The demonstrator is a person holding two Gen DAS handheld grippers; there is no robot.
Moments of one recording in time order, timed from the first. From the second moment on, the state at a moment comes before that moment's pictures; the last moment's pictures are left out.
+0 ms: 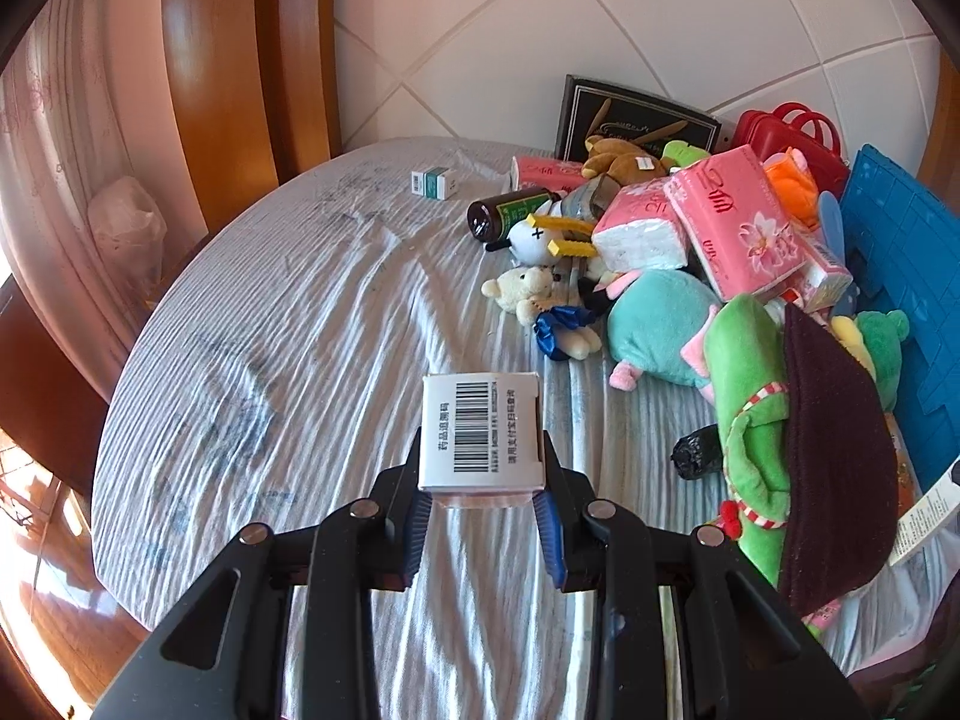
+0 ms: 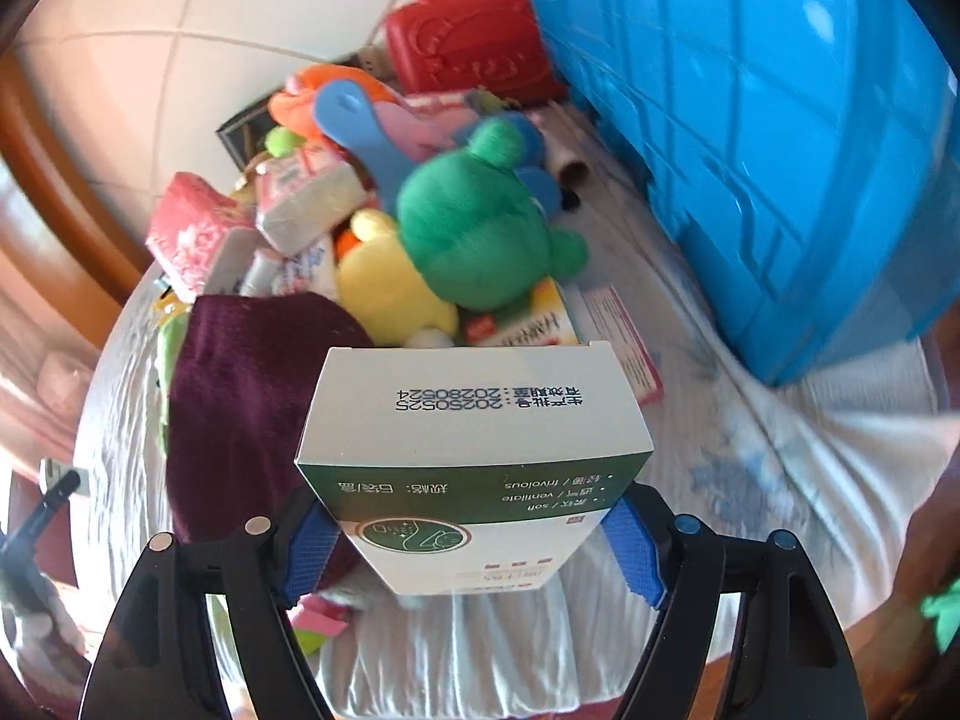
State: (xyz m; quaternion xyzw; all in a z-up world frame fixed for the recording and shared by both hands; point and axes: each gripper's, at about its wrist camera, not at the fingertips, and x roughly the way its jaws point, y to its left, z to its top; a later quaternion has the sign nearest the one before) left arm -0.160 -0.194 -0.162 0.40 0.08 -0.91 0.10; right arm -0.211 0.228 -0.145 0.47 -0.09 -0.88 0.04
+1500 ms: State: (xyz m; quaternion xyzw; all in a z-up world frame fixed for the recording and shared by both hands) left arm -0.270 0.394 0.077 0.22 -0.11 -0.94 -0.25; right arm -0.258 0.541 0.099 0.22 -0.01 -0.97 -0.08
